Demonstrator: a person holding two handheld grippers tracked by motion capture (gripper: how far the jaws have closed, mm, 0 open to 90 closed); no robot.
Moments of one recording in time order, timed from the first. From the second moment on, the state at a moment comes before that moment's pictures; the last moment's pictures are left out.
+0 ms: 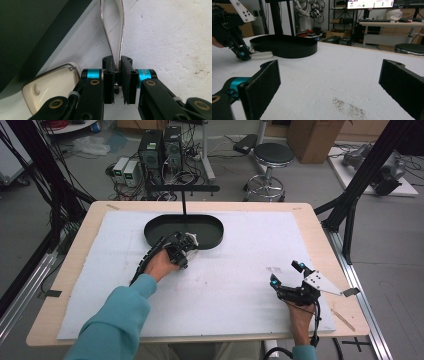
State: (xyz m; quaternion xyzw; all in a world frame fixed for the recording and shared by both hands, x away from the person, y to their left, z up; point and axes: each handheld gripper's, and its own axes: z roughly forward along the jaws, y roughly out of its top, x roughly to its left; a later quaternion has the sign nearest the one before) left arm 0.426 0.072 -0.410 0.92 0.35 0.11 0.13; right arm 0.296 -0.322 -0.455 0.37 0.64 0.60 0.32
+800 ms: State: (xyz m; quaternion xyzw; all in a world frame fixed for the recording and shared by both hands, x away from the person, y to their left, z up) left arm 0.419 0.106 -0.366 0.88 0.35 0.18 0.26; right arm 0.296 -0.322 -0.455 0.36 0.64 0.59 0.32
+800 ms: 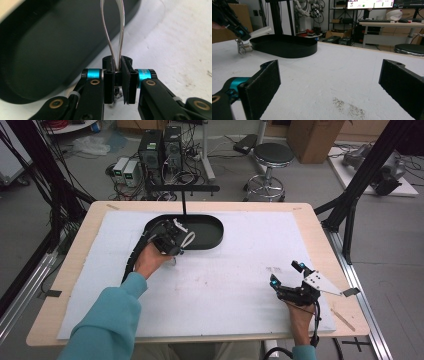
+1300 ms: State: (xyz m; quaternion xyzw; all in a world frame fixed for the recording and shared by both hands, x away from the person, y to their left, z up) left arm 0.418 0.134 -0.340 0.82 0.37 0.24 0.36; right arm 0.296 -0.322 -0.455 0.36 0.64 0.59 0.32
